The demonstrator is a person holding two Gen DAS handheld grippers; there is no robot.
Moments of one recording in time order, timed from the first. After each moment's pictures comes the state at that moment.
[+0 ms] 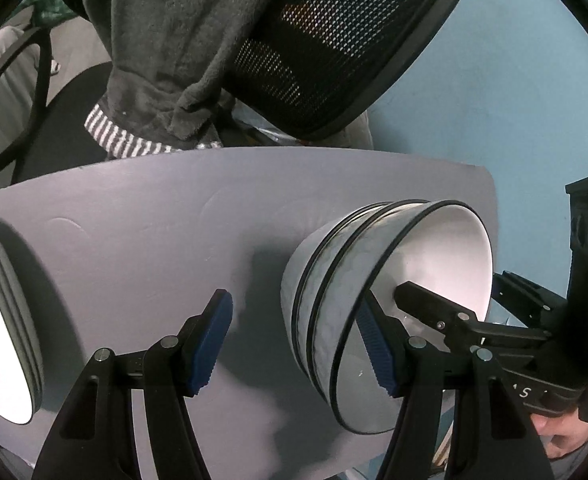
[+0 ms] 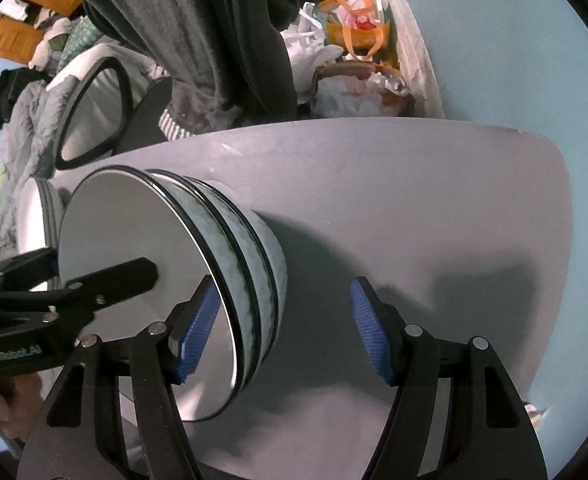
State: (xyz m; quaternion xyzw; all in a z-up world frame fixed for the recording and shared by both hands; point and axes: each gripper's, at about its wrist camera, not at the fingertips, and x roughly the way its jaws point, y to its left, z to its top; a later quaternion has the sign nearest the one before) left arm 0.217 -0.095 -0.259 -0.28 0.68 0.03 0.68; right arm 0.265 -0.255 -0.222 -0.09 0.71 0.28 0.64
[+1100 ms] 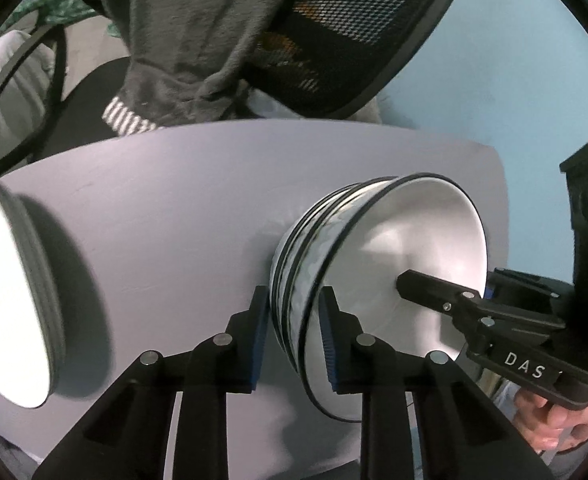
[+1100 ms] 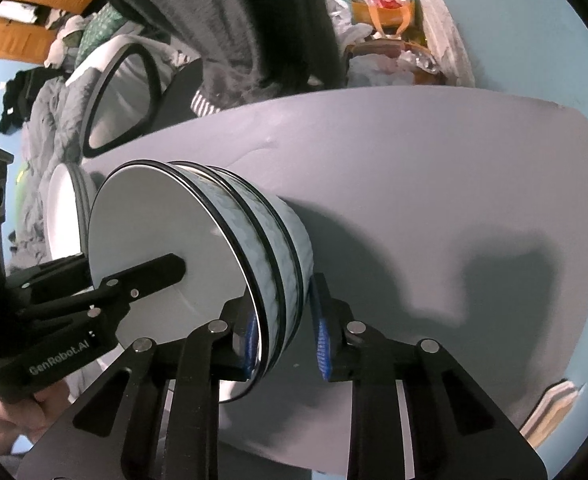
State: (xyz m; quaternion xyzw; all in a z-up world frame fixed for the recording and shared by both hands) left arm 0.182 -0.086 -0.252 -0.25 0.69 0.04 0.68; right arm 0.239 -0.229 -0.223 -0.06 0.74 0.31 0.60
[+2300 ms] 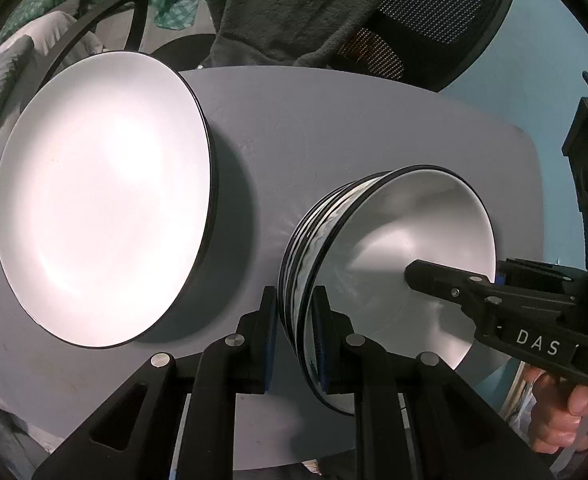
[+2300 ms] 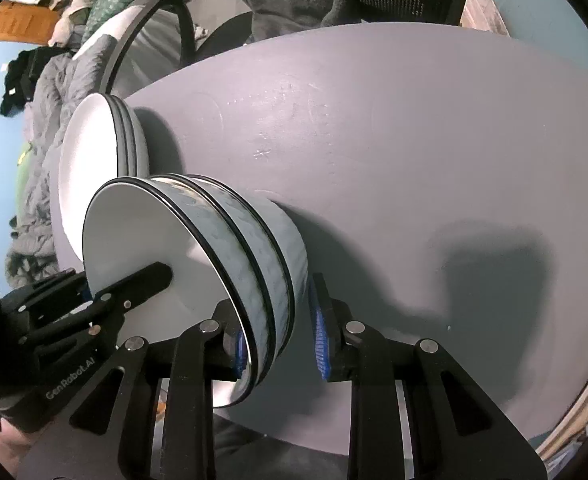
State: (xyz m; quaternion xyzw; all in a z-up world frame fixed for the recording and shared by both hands) left arm 0.081 -0.027 -0.243 -0.23 0.68 0.08 0.69; right arm 0.164 -0.157 -0.234 -0.07 0.75 0.30 0.58
